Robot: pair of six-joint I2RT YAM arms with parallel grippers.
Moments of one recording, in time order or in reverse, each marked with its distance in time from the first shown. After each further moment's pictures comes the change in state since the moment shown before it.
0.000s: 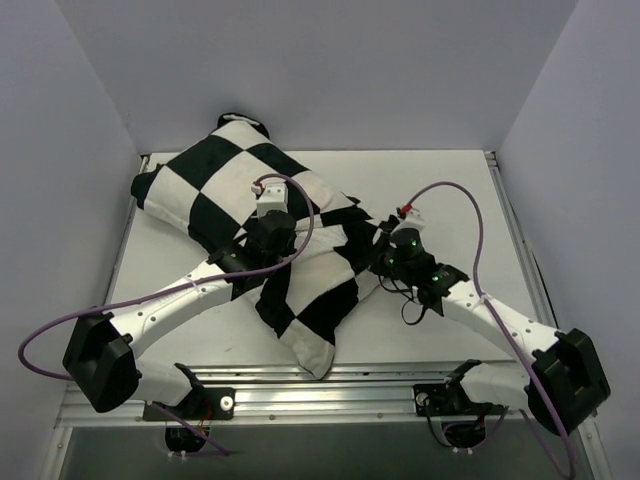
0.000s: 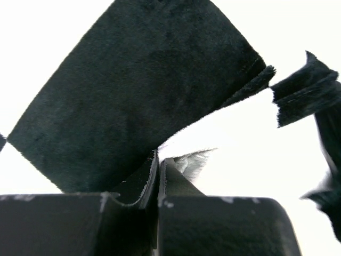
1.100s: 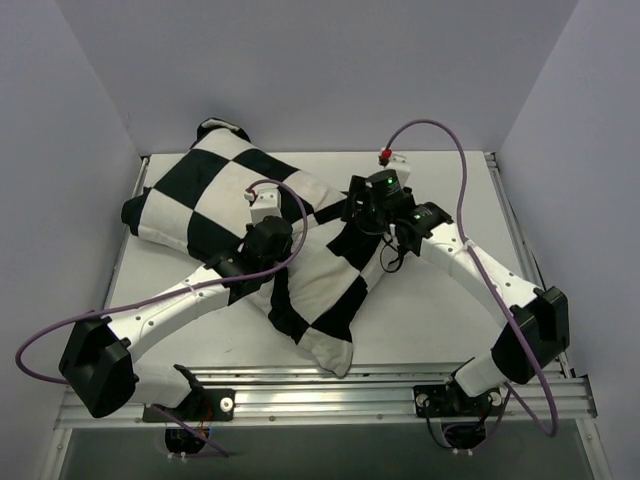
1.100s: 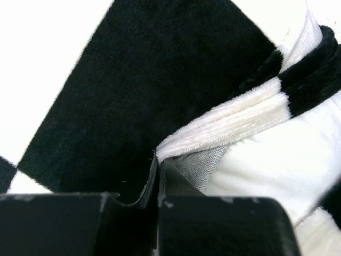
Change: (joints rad) left arm 0.008 -0.024 -0.054 0.008 0.011 -0.074; right arm -0.028 0.256 0.589 -0.403 0.109 -0.103
